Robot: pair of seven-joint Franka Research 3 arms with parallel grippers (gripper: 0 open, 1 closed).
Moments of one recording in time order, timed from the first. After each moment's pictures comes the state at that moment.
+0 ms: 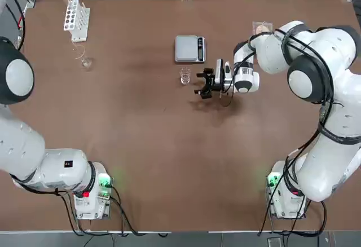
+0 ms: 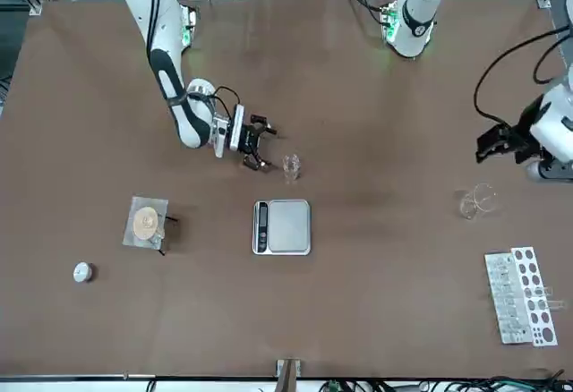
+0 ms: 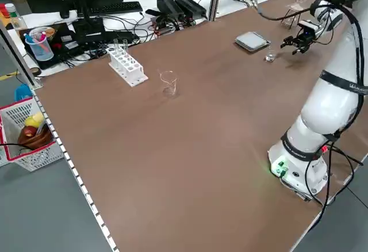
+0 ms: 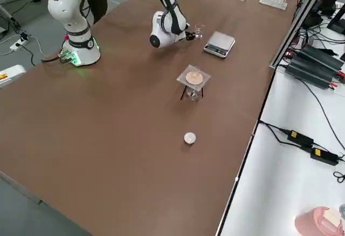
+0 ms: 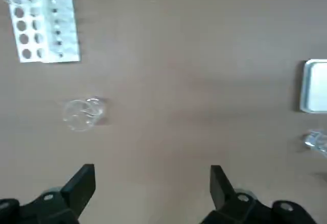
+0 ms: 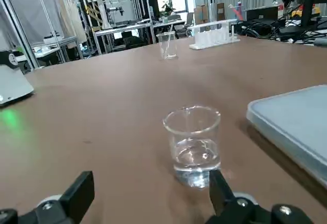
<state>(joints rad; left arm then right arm) 0.03 0.14 -0.11 -1.45 -0.03 1.60 -0.06 0.55 0.56 0.06 -2.27 2.22 2.09 -2.76</state>
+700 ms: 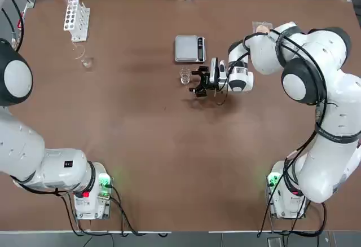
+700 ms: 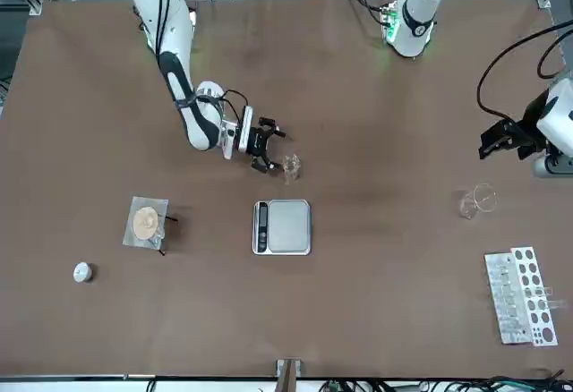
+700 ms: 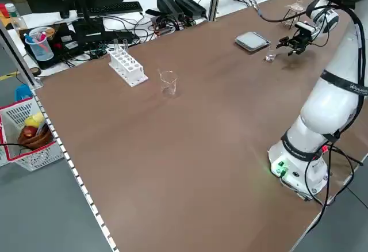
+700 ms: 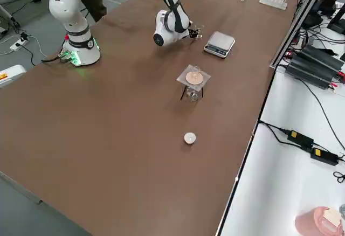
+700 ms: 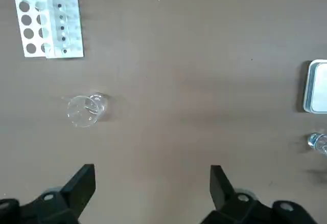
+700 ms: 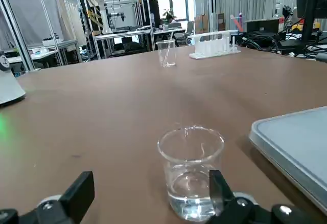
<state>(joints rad) 0.04 0.13 -0.09 -1.48 -0.02 1.61 -0.06 0.58 0.60 0.06 -2.19 2.26 2.09 -2.79</state>
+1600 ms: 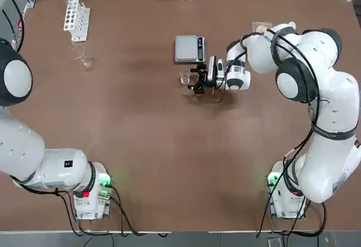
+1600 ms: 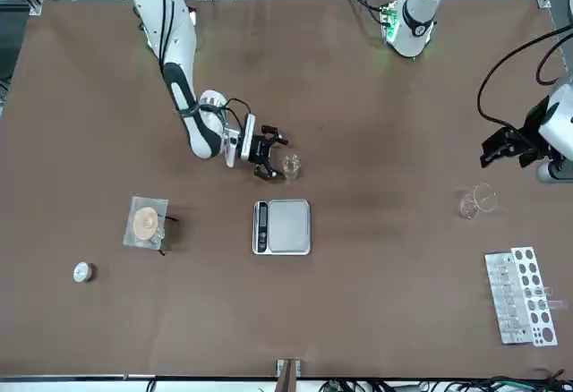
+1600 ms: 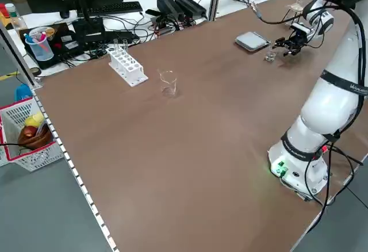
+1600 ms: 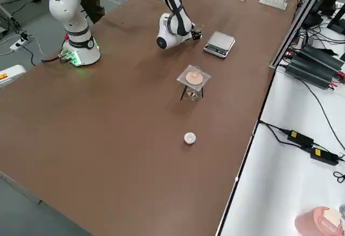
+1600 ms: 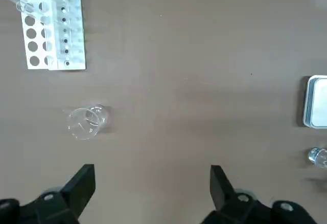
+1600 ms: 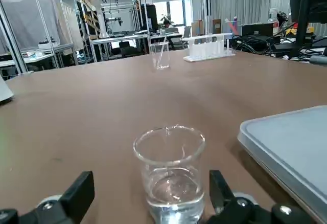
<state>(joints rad) 0.04 0.13 -0.09 -1.49 -0.02 1.68 -0.06 0.58 0.67 0.05 -2.11 2.27 2.07 -2.79</state>
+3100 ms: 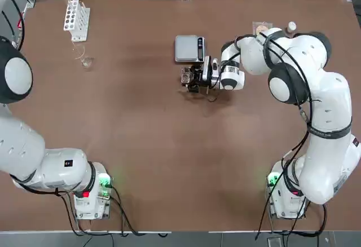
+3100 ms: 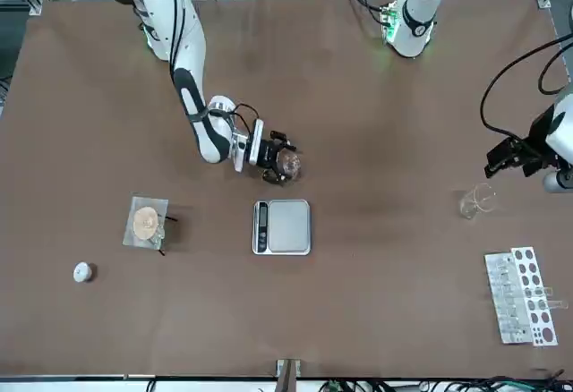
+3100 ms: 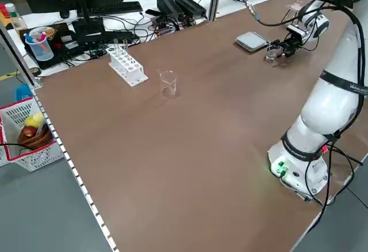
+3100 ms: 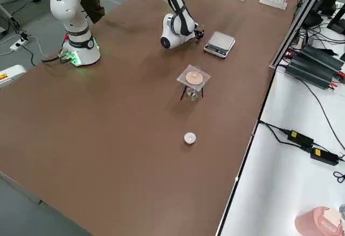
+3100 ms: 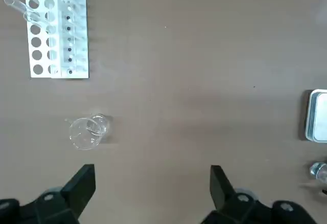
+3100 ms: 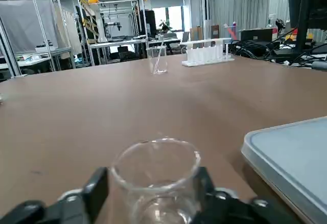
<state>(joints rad) 0.06 0.15 -0.09 -1.50 -0.03 1.73 -0.06 0.64 0.73 0.03 -2.02 2.32 2.07 -2.79</state>
